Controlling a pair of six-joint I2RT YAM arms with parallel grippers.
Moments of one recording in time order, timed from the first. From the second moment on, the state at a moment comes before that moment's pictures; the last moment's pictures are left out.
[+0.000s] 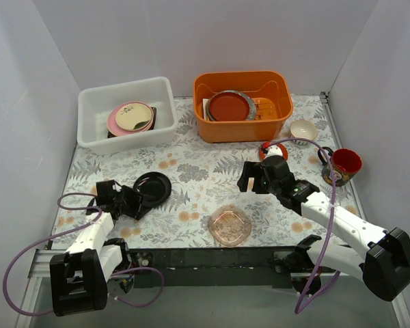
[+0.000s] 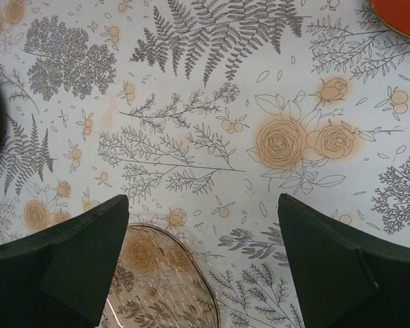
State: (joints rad) left arm 0.13 0.96 0.28 -0.29 0.43 -1.11; right arm 0.64 1.05 0.62 -0.28 0.11 0.55
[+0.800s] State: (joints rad) left arm 0.13 0.95 0.19 -0.16 0.42 -1.14; right arm 0.64 1.05 0.55 -0.27 0.17 0.52
